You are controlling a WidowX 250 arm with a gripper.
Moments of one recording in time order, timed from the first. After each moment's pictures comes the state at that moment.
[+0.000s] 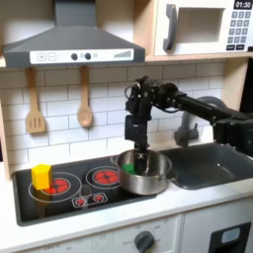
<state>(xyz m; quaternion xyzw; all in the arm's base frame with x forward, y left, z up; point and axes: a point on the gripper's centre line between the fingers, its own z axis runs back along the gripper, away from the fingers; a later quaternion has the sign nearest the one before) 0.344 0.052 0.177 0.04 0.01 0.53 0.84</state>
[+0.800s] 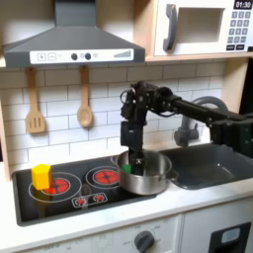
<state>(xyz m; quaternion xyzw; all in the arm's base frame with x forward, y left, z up) 0.340 0.065 0.167 0.06 0.02 0.58 0.81</state>
